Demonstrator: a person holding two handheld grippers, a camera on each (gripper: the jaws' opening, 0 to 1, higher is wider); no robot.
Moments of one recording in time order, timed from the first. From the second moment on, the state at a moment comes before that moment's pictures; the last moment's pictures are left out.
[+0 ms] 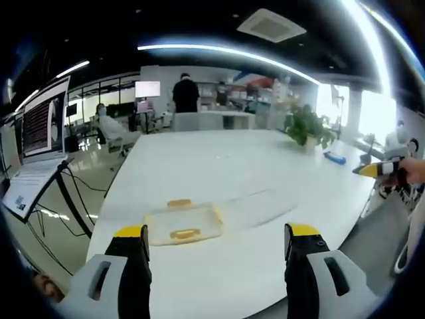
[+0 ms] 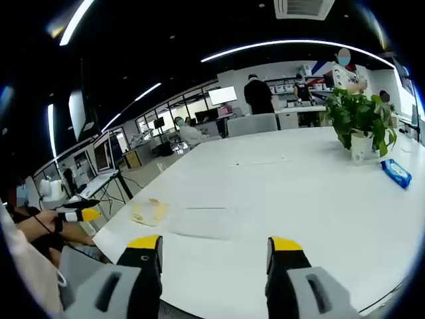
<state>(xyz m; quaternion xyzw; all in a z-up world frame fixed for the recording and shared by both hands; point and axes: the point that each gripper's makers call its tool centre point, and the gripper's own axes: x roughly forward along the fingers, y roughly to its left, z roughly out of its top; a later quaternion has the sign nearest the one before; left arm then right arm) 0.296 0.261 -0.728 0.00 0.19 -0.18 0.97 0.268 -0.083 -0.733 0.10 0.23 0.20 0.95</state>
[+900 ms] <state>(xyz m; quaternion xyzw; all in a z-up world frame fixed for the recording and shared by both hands) 0.292 0.272 -0.728 -0.01 0.20 -0.16 0.97 0.274 -0.069 -0.732 0.09 0.24 0.23 0.94</state>
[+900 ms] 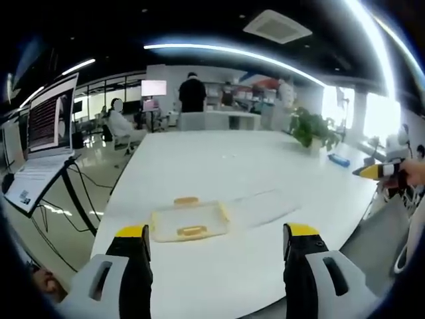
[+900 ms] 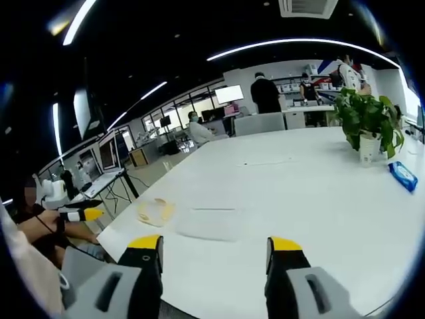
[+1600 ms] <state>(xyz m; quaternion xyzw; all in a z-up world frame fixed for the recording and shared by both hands) 0.287 0.282 -0.732 -0.01 0.21 -0.14 0.97 0.276 -0.063 -0.736 0.09 0.24 0.24 0.94</state>
